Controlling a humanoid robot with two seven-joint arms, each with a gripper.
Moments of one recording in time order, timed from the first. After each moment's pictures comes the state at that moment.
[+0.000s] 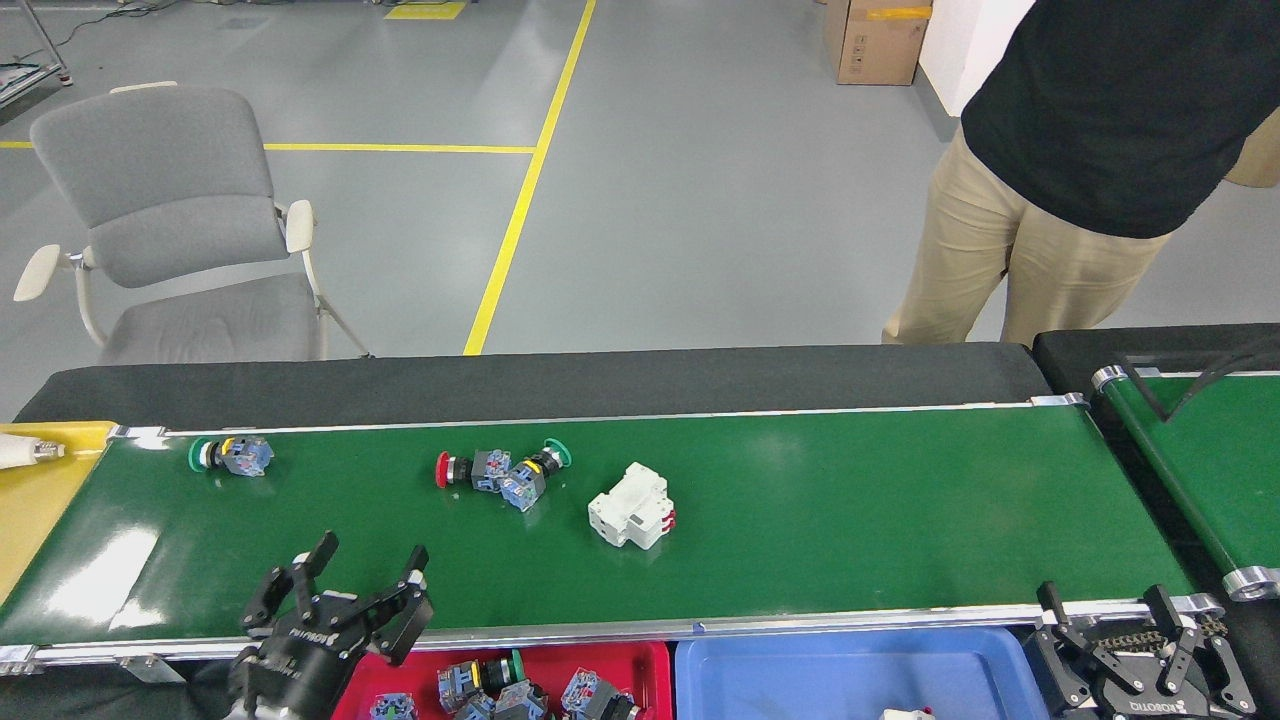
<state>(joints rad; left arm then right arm) -0.05 0.04 0.14 -1.51 -1.51 -0.43 -0.17 0.25 -0.06 -0.33 -1.68 1.28 -0.26 -0.04</state>
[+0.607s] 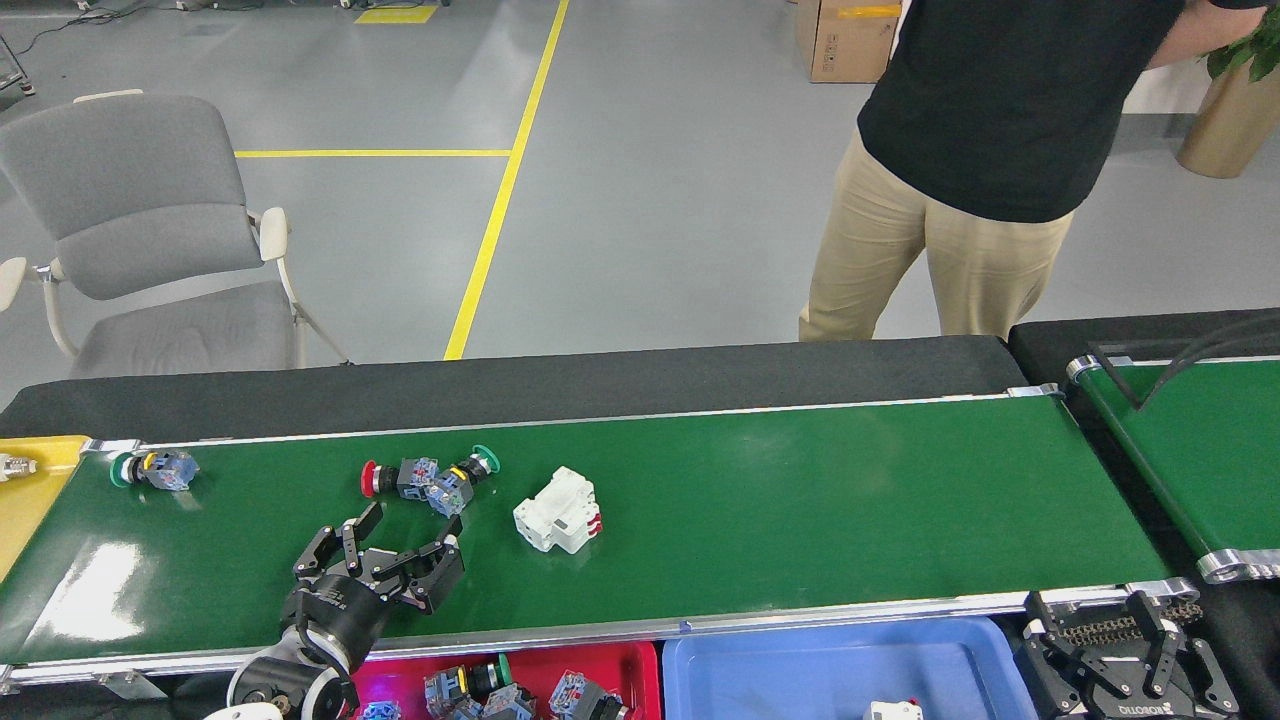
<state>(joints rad) -0.20 0.05 0.13 -1.27 -1.51 -0.39 -0.17 0.23 -0.09 -0.31 -1.65 1.28 -0.27 -0.04</state>
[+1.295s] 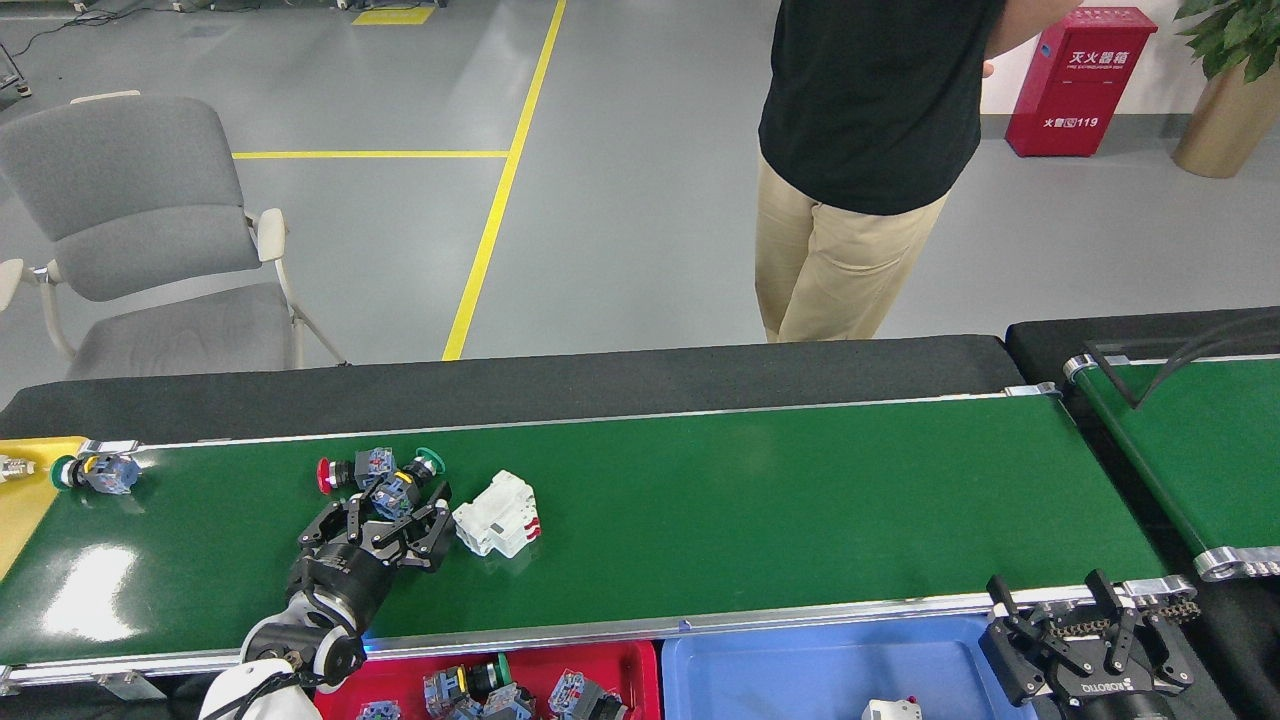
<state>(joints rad) -0.26 0.05 0.13 -1.18 -1.49 -0.36 -0.14 0.20 -0.09 -0.25 -1.65 1.28 -0.28 -0.03</state>
